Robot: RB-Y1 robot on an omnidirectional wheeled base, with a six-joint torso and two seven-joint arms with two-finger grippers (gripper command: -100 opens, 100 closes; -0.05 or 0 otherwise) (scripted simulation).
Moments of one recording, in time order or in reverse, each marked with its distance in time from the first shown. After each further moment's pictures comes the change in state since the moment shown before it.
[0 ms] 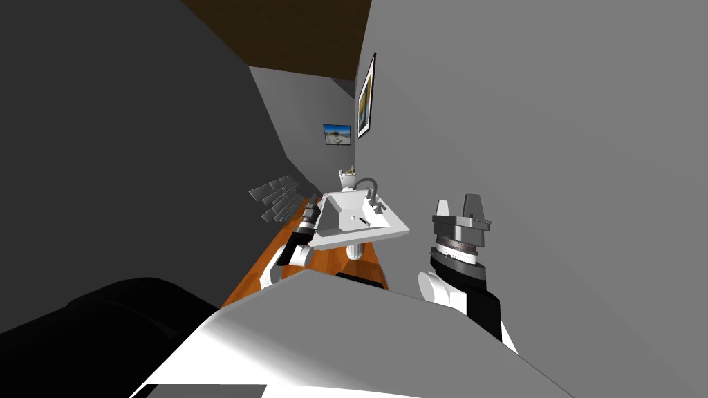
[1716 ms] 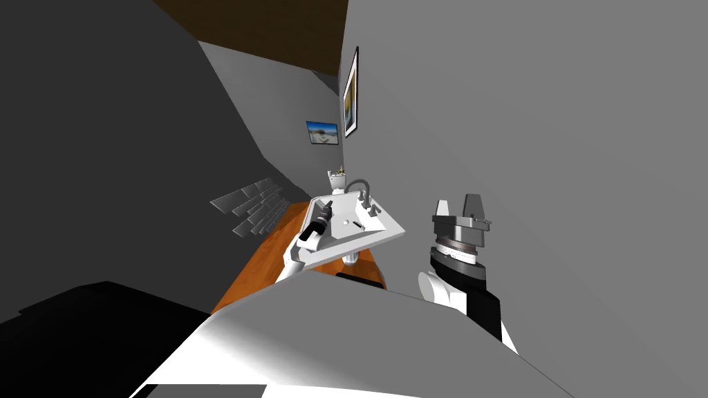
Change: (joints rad) left arm -0.231 0.025 -0.043 0.191 0.033 0.500 0.042; right arm 0.000 0.000 0.000 0.000 0.000 0.000 0.000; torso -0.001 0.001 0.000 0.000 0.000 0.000
